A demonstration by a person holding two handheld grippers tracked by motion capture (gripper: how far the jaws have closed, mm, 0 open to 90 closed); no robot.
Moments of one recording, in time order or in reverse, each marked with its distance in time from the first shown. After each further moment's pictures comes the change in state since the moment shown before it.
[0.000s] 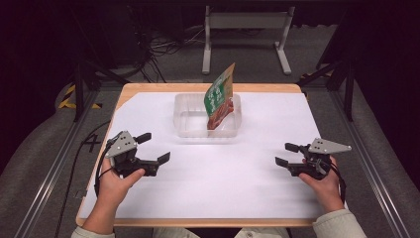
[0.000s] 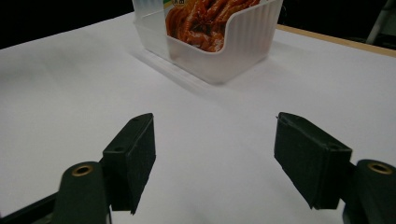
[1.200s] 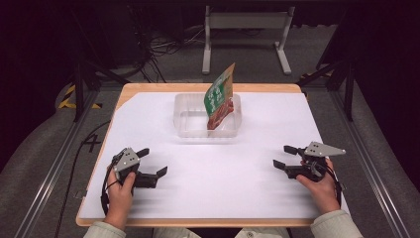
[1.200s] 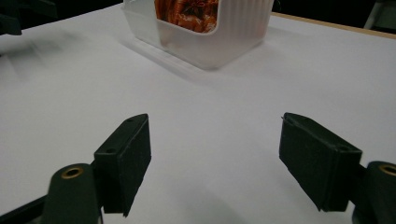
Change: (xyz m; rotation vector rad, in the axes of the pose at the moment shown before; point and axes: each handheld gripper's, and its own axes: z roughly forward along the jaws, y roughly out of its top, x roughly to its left) left arm 0.020 -0.074 0.017 0.064 0.049 0.000; right arm -0.003 -0.018 0.011 0.010 -0.029 0.015
